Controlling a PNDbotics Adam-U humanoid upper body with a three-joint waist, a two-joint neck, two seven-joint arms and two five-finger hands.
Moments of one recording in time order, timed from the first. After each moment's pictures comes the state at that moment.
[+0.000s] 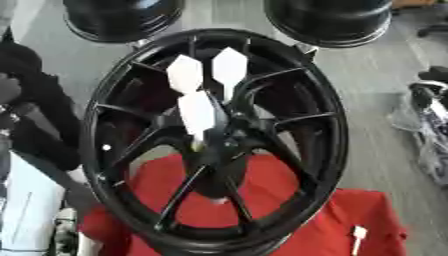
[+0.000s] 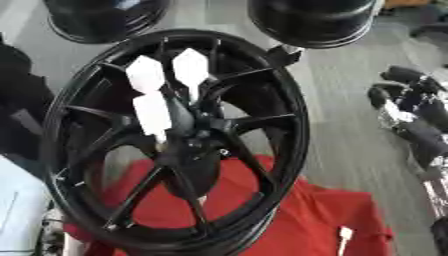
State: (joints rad) left arm -0.30 0.33 0.10 -1.63 0.37 0.00 0.11; right arm -0.17 -0.43 -0.18 -1.72 -0.38 -0.09 0.04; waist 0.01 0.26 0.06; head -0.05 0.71
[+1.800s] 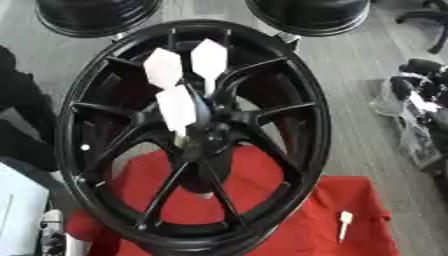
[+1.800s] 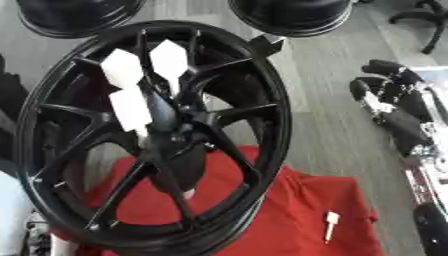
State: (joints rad) left arm -0.63 0.67 0.00 -1.60 0.36 0.05 -0.02; right arm -0.15 -0.43 -0.18 -1.73 -0.36 -0.09 0.04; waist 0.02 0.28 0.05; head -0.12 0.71
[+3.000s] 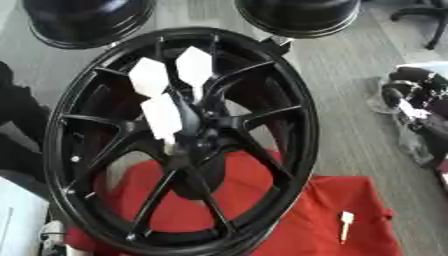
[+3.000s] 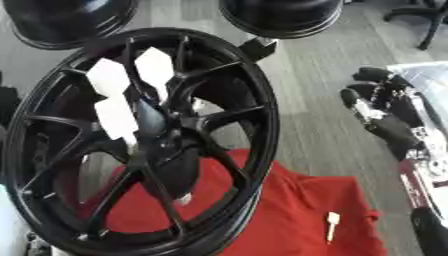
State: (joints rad) left arm -1.03 0.90 -0.26 -1.58 -0.15 -0.04 -0.90; right arm -0.14 -0.44 -0.18 -1.73 -0.34 -0.08 0.04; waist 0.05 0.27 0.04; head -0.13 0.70
